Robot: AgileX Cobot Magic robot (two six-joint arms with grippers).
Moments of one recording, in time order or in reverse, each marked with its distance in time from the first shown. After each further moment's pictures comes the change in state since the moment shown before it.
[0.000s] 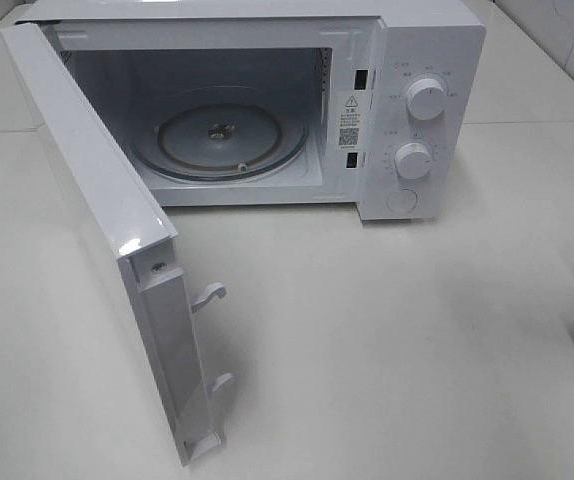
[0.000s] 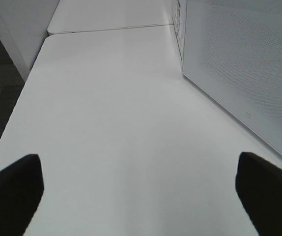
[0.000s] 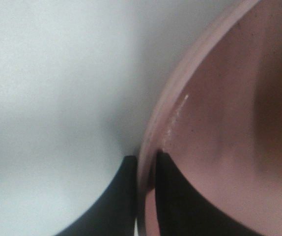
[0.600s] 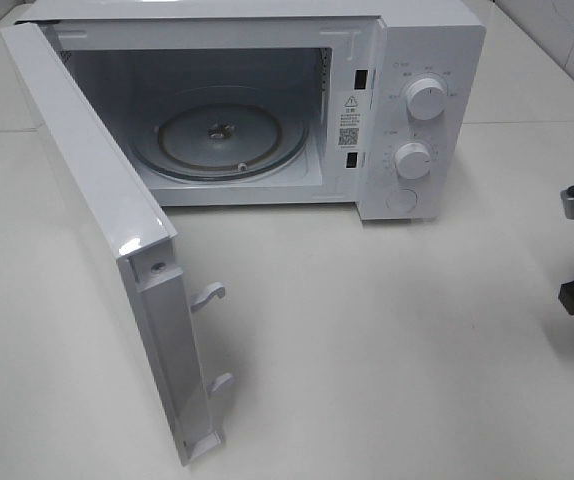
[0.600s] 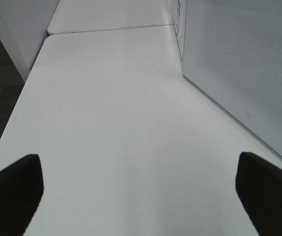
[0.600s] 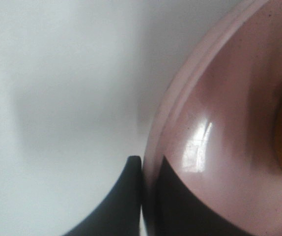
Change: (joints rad) left arm 0.000 0.000 0.000 0.000 0.000 0.000; right arm 0.140 -0.113 0.004 0.008 0.086 0.014
